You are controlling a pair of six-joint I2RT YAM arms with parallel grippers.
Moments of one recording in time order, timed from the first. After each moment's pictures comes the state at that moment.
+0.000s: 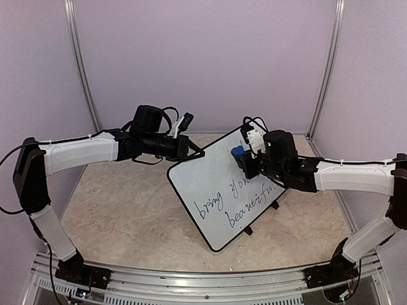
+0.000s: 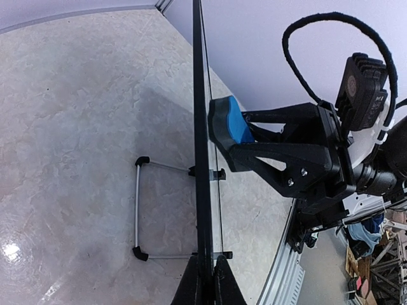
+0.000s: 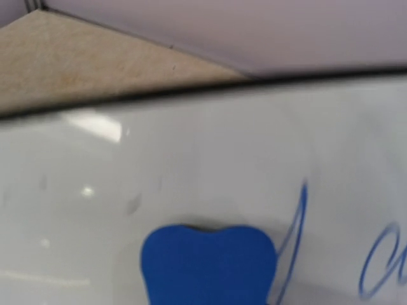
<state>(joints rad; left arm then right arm) -0.67 1.71 1.32 -0.10 0.57 -0.44 0.79 1.47 0.96 0.12 0.24 0.05</state>
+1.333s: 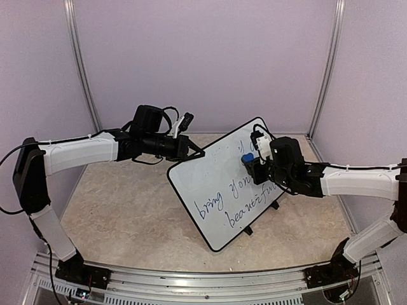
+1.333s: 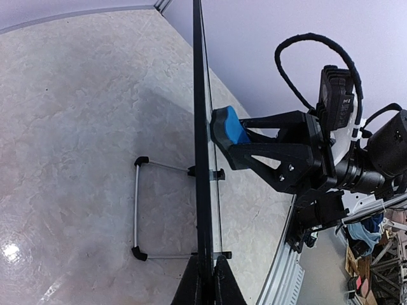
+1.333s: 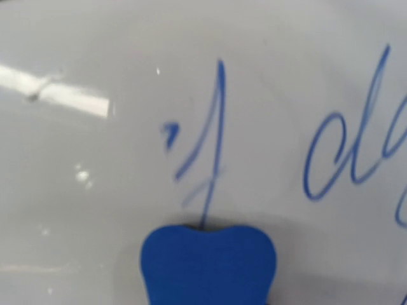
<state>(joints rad) -0.68 1.71 1.32 -0.10 0.58 -0.44 0.76 1.40 0.85 0.09 0.27 0.11</state>
